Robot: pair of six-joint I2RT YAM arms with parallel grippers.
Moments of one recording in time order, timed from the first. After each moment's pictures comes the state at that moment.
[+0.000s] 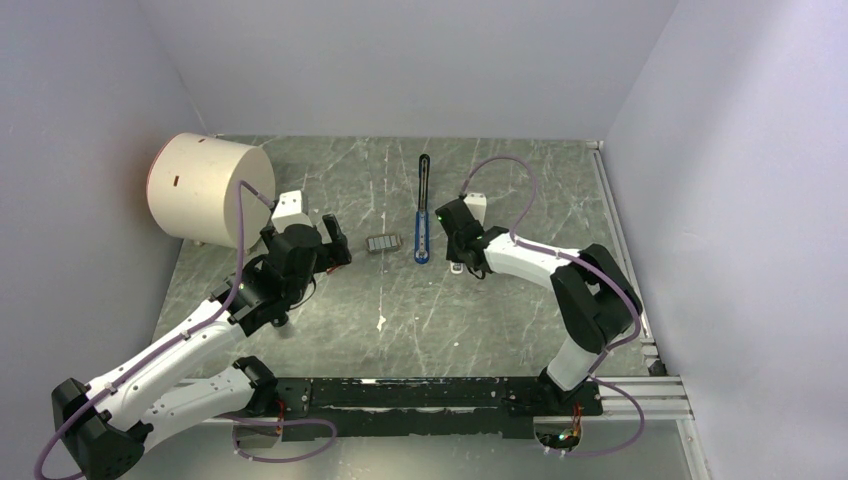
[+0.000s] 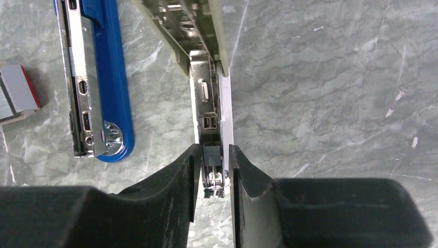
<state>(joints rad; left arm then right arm) -0.73 0.88 0.78 -0.42 -0.62 -0.62 0.64 1.68 0.97 -0.23 0.40 0.58</state>
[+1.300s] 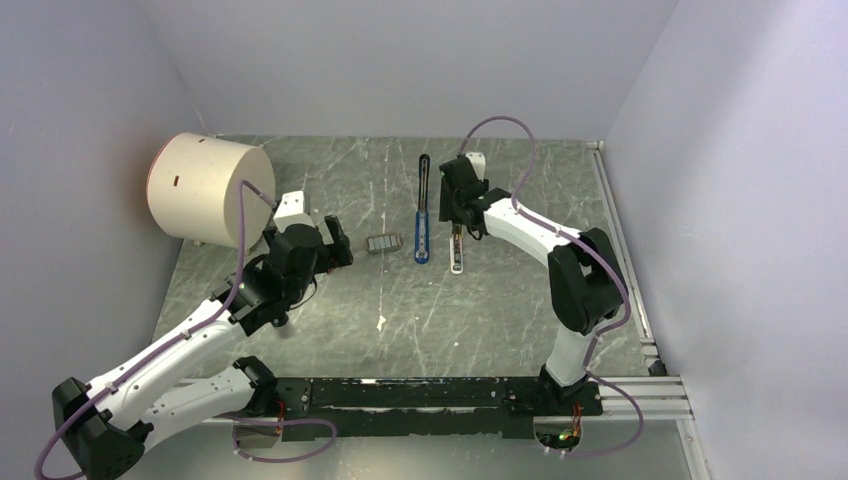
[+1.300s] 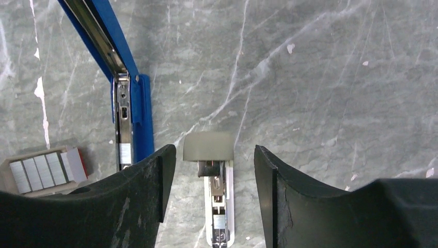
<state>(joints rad) -0.73 0.88 0.78 -0.42 -0.59 -0.62 0.54 1.80 1.29 -0.34 0.38 0.43</state>
